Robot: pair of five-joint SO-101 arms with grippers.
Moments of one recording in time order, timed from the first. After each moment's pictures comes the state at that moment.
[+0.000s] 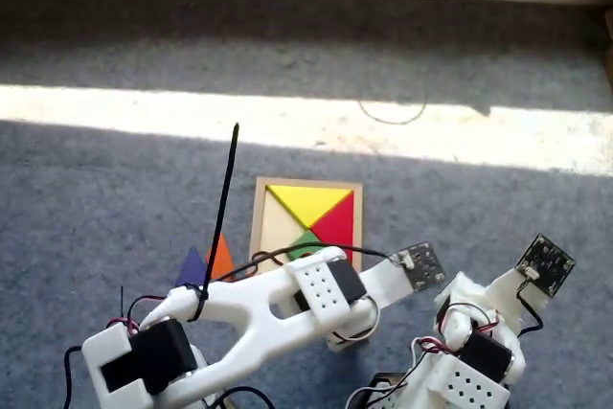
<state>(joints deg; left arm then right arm) 56.2 -3.1 40.0 56.4 1.3 25.8 -99.0 94.5 67.9 -7.3</state>
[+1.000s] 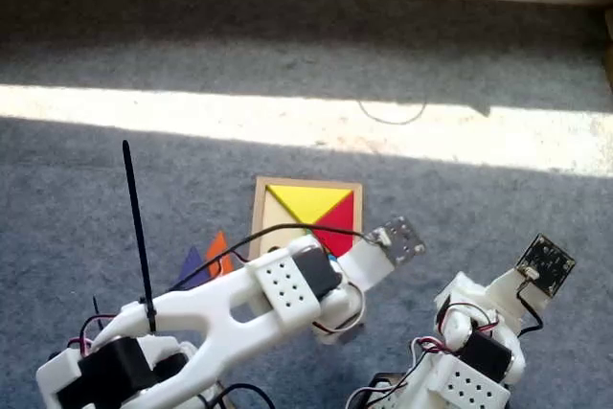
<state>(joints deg) 52.1 -15.9 43.2 62.2 9.2 25.8 -99.0 94.5 67.8 -7.3</state>
